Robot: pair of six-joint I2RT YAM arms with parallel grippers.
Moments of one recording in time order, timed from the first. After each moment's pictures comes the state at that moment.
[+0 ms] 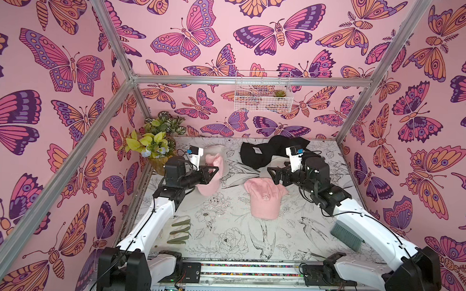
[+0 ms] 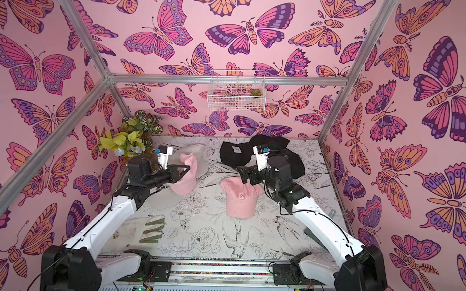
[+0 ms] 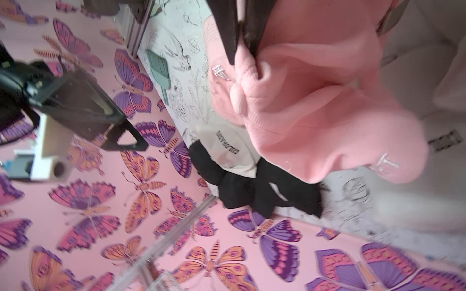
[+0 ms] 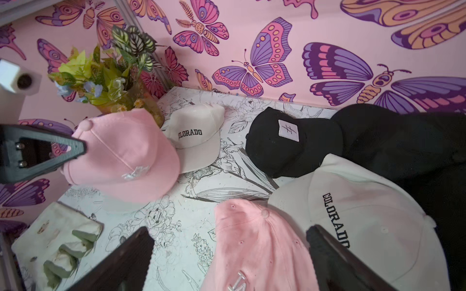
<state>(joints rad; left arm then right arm) -0.14 1.18 0.83 -0.03 0.75 -0.38 0.49 1.18 0.97 -0.17 -0.19 0.16</state>
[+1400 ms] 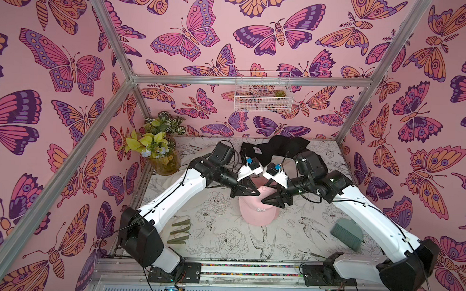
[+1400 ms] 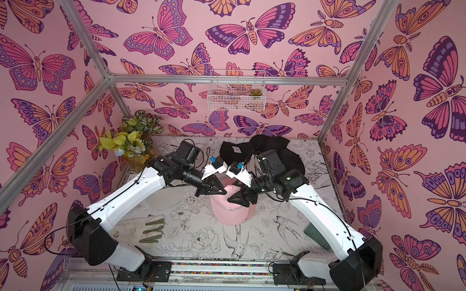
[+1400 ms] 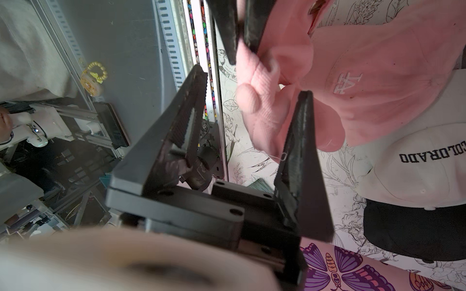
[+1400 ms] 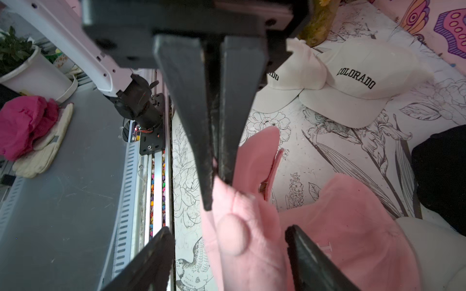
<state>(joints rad) -0.58 1.52 1.42 -0.84 1.00 0.49 0.56 1.29 1.25 -0.81 -0.75 -0.43</state>
